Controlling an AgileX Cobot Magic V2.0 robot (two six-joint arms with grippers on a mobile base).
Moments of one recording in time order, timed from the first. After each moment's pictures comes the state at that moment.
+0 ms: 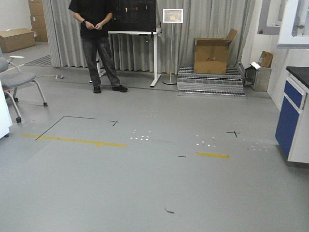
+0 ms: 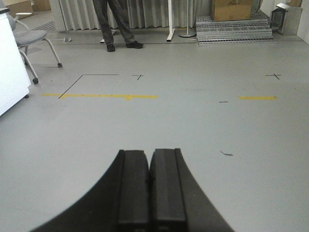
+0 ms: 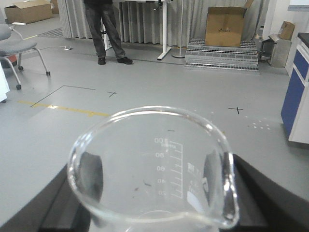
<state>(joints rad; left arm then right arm) -0.07 -0.02 0.03 0.18 0.28 -0.18 0.56 0.36 -0.61 -0.78 0.68 0.75</state>
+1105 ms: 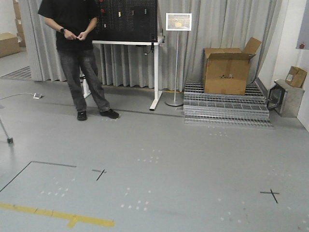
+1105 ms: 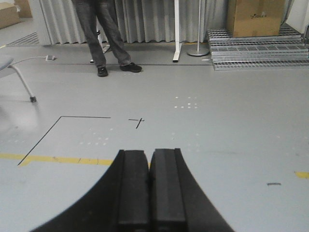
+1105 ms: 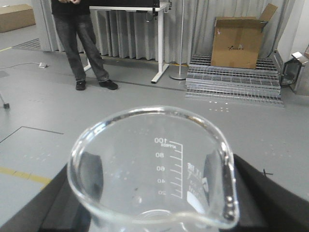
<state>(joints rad) -0.07 -0.02 0.03 0.18 0.28 -0.18 0.56 0.36 -0.61 -0.78 0.68 0.75</state>
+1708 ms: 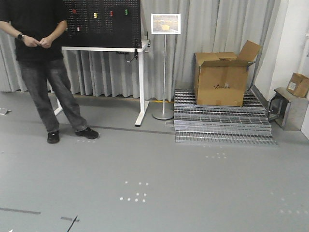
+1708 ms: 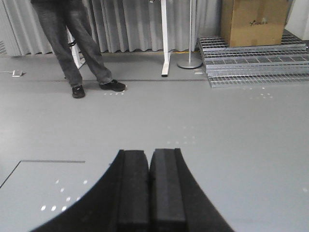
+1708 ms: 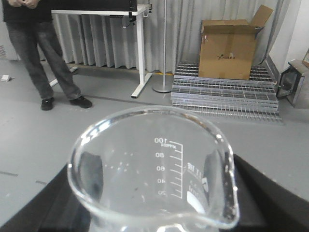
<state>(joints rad) -0.07 -0.02 0.03 0.18 0.28 -0.18 0.56 0.36 -0.61 -0.78 0.68 0.75</state>
